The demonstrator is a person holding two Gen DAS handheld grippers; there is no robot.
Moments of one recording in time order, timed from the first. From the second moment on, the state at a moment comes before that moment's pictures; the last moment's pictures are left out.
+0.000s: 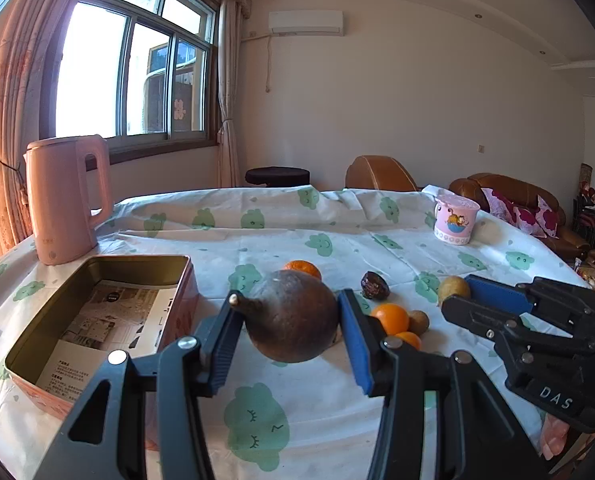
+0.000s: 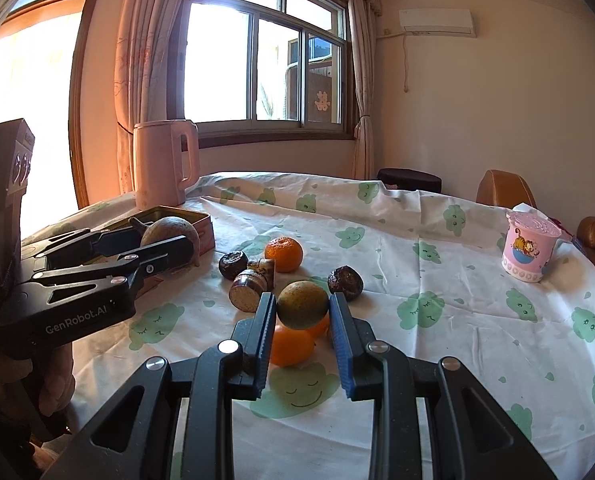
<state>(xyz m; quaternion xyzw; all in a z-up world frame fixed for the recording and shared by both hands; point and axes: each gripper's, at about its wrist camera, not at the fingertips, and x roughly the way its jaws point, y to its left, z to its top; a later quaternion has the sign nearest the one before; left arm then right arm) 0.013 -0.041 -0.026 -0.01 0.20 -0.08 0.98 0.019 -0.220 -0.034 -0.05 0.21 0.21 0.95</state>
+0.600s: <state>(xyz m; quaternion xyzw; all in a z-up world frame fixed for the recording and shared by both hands) 0.032 0.058 -0.018 -0.03 0.23 0.02 0.97 0.051 -0.117 0.002 -0.09 0.21 0.31 0.93</state>
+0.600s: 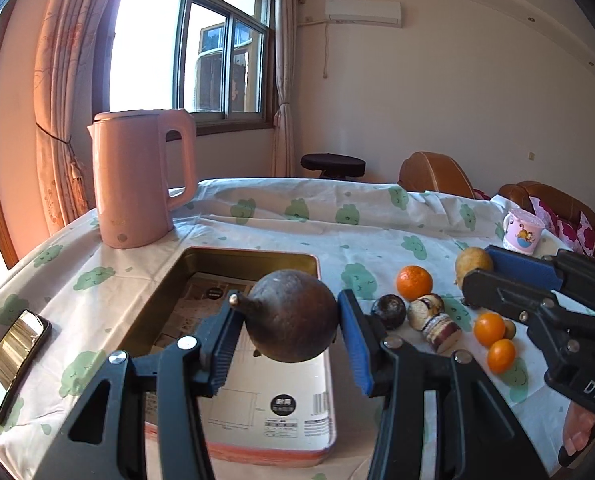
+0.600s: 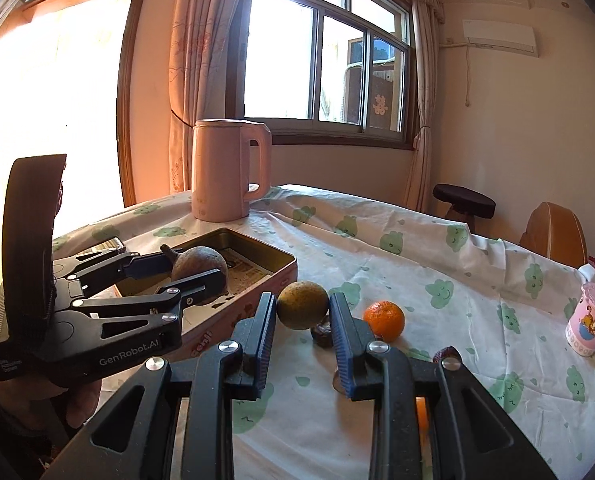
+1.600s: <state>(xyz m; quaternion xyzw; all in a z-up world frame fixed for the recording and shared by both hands) 0.074 0.123 -0.031 0.00 0.29 0.08 0.95 0.106 -0.019 -0.023 -0.12 0.26 0.36 0.89</state>
